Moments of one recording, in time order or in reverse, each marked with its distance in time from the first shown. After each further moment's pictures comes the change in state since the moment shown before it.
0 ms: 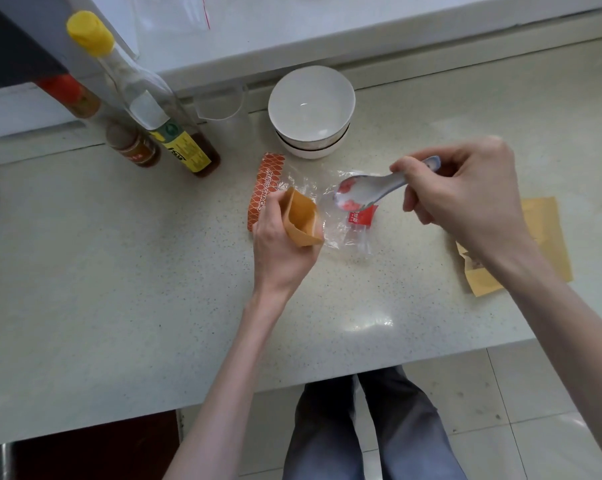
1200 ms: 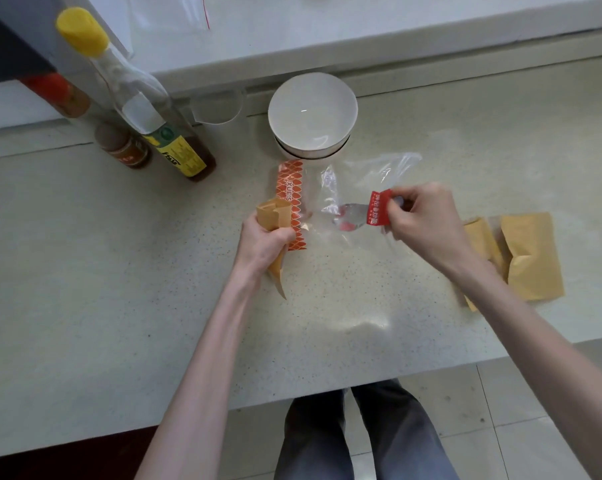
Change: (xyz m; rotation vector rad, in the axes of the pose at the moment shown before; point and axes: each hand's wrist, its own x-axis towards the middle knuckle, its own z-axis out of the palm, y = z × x) left_hand 0.036 -0.023 -0.016 -0.343 -0.271 -0.591; right_hand 0.020 0.064 0.034 -0.171 -0.223 0.042
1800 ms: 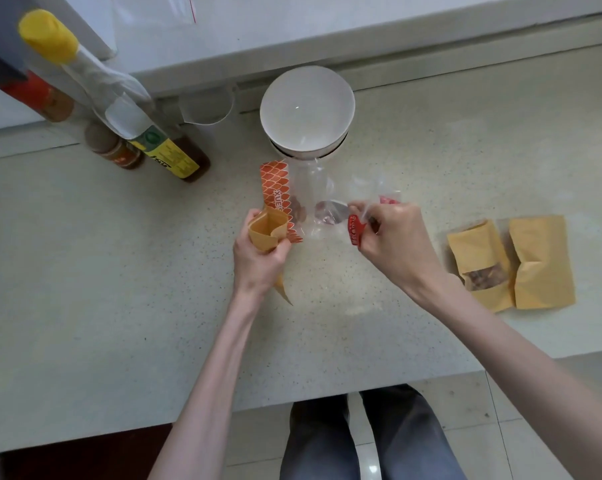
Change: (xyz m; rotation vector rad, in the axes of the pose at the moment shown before) left_hand -0.003 -0.022 0.017 0.023 0.185 0.242; right_hand 0.006 0.015 0.035 -0.150 0.094 -0.271
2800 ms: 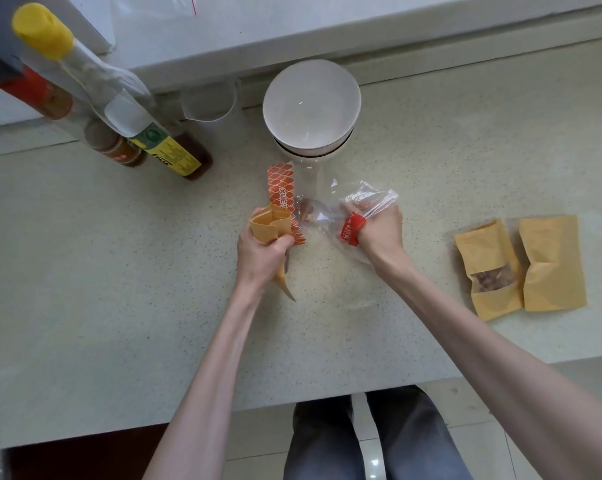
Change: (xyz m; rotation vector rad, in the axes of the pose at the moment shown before) left_hand 0.012 -0.002 -0.001 -0.034 -0.049 -0.189; right_hand 0.015 0.010 0.046 0.583 0.077 0.590
